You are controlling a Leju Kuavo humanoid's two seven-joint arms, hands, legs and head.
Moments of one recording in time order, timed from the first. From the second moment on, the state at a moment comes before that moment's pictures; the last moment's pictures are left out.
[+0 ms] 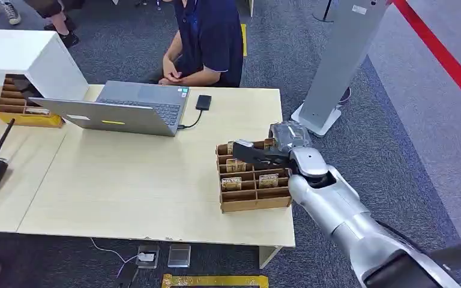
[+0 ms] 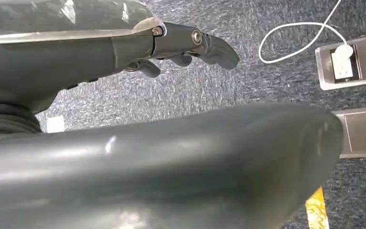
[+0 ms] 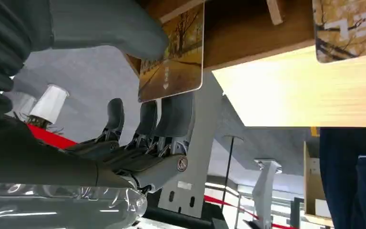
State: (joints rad) left arm -0.12 0.05 -1.21 -0.28 1.18 0.47 -0.19; right arm -0.91 0.04 0.89 -0.65 0.89 0.05 0.33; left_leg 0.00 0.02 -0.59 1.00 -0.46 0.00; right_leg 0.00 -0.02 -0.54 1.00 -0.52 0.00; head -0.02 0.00
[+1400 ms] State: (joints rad) left arm -0.12 0.05 -1.21 -0.28 1.19 0.47 -0.18; right arm -0.92 0.05 0.88 -0.66 0.85 0.05 0.31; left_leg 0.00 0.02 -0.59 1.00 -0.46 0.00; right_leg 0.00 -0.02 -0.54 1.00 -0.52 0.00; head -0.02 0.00
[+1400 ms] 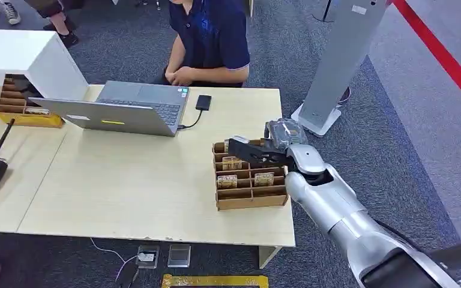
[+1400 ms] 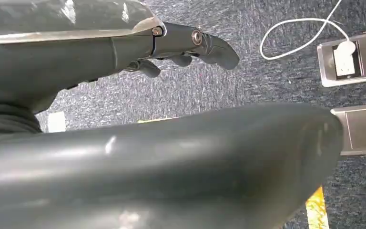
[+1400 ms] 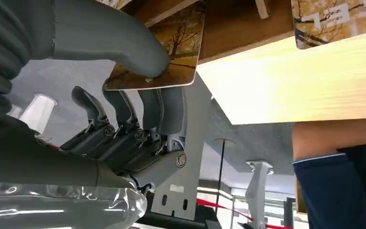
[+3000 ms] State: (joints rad) left arm -0.12 0.05 -1.24 -0.29 1.19 0.44 -0.22; right arm -1.03 -0.09 0.75 -1.12 0.77 -0.14 0.17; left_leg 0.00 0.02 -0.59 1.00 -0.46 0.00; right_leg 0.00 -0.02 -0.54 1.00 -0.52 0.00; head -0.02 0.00
